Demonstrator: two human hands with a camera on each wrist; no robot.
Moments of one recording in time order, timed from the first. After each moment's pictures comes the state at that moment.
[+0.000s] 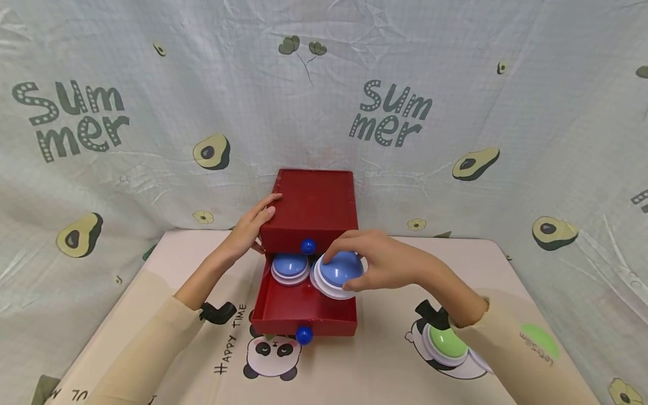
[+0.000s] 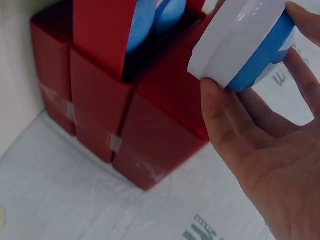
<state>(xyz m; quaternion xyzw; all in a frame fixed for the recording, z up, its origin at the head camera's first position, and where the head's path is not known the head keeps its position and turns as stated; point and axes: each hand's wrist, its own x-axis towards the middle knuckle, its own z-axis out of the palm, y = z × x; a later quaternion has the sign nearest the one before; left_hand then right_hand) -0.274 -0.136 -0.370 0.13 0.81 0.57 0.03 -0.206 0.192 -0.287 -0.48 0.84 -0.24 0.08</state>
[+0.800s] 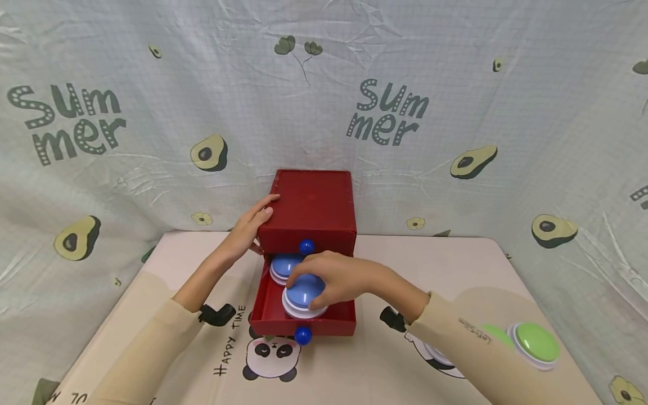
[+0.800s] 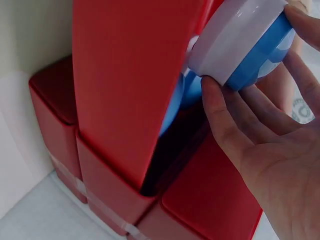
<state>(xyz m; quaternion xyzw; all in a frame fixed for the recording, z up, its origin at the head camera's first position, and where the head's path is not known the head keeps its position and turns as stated) -0.274 -0.135 -0.370 0.13 0.81 0.57 0.03 -0.211 0.134 -0.326 -0.49 0.83 -0.20 0.18</state>
